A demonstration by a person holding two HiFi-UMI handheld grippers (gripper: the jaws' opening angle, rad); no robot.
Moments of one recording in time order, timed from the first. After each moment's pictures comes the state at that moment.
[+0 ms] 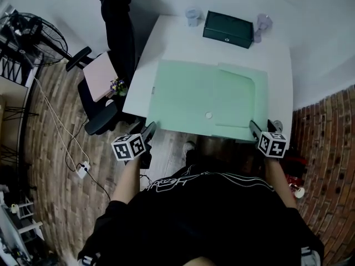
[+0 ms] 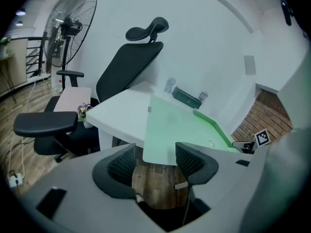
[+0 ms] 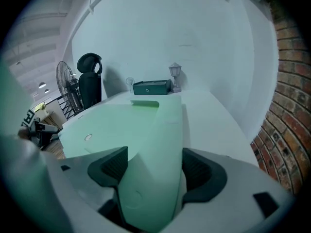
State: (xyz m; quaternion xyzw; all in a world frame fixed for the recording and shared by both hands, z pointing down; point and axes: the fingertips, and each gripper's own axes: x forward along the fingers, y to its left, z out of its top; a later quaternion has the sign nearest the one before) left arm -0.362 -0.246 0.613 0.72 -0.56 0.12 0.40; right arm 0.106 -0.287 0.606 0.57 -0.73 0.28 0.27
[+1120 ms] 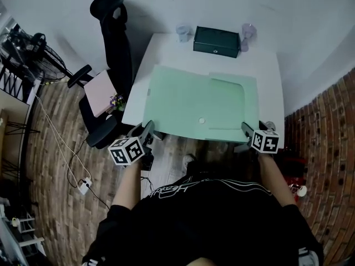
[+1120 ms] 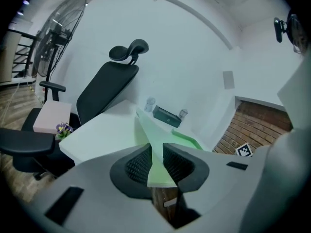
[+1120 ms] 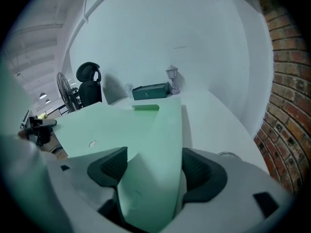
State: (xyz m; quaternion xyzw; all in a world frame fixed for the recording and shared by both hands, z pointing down) left arm -0.325 -0.269 0.531 0.79 -0.52 0.03 0.33; right arm 0.102 -0.289 0.604 0.57 -0.73 0.30 0.22
